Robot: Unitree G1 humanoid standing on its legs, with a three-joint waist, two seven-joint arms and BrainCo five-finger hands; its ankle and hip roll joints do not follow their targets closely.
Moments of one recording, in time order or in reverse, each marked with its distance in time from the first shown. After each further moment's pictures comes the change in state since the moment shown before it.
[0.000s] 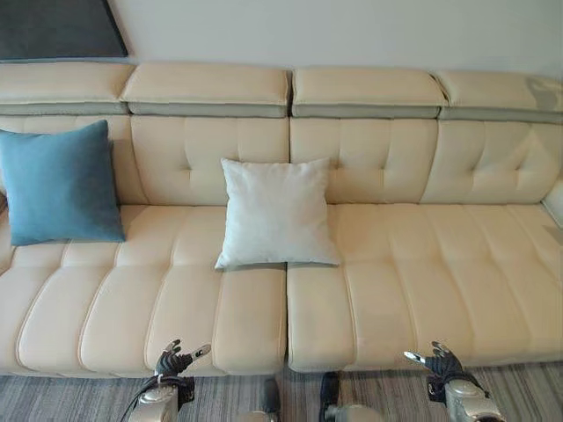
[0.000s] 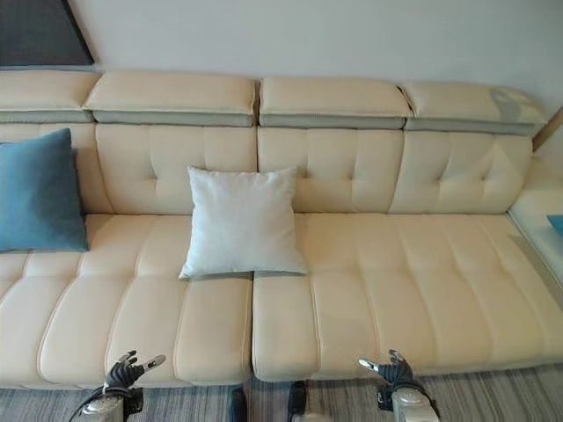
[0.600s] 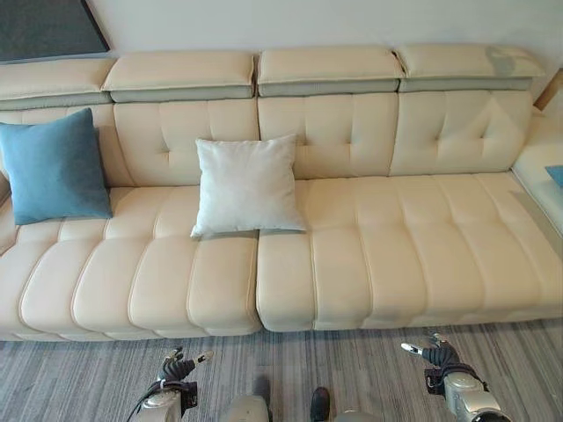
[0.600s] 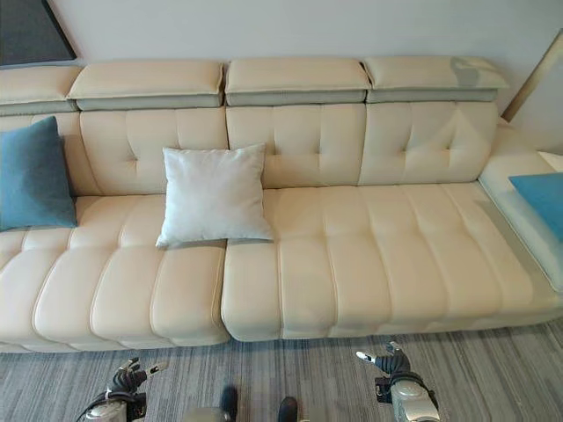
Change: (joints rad) left arm 0.000 -0.015 0.004 0.011 -0.008 0.005 -0.001; right arm 0.012 -0.022 0.033 -0.077 0.021 0.001 0.001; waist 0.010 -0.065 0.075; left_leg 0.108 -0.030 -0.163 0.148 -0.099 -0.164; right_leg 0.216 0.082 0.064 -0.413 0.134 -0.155
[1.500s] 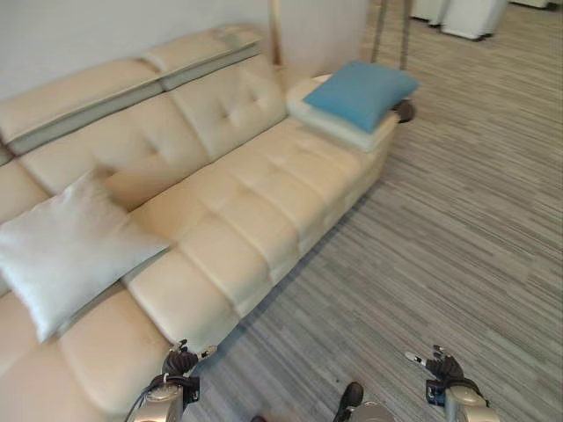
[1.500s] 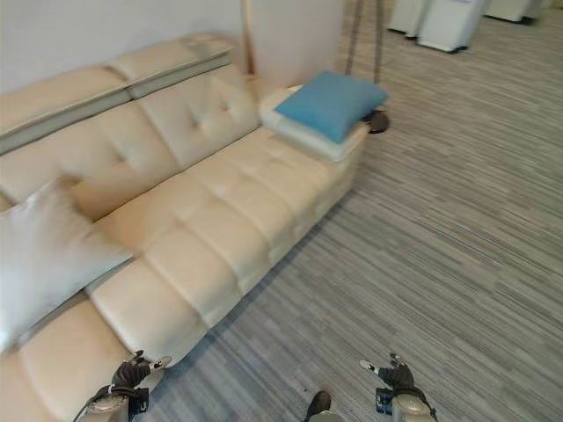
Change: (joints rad) left arm 0.005 -0.024 -0.014 -0.014 0.079 0.023 -0.019; right arm 0.093 0.012 -0.116 0.000 0.000 0.005 -0.014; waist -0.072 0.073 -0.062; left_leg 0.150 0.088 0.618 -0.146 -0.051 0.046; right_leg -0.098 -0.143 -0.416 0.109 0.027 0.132
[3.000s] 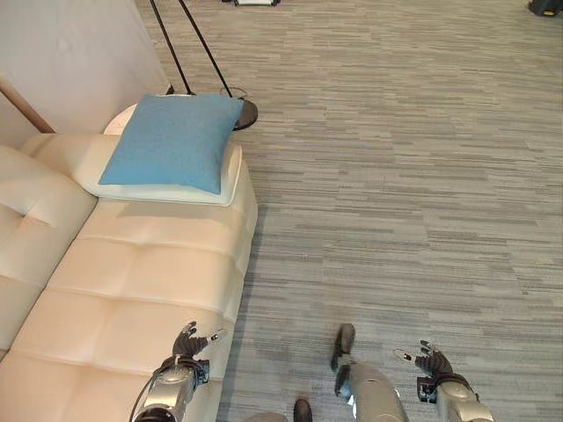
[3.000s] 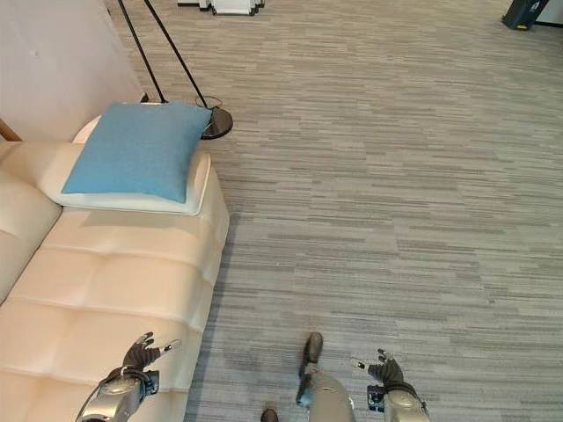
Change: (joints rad) left arm -0.081 0.010 -0.018 -0.008 -0.040 0.001 0.037; right arm -0.045 0.047 0.026 0.013 0.018 0.003 0.017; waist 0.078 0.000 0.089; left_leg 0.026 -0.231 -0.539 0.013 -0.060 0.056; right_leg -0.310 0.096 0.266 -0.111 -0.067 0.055
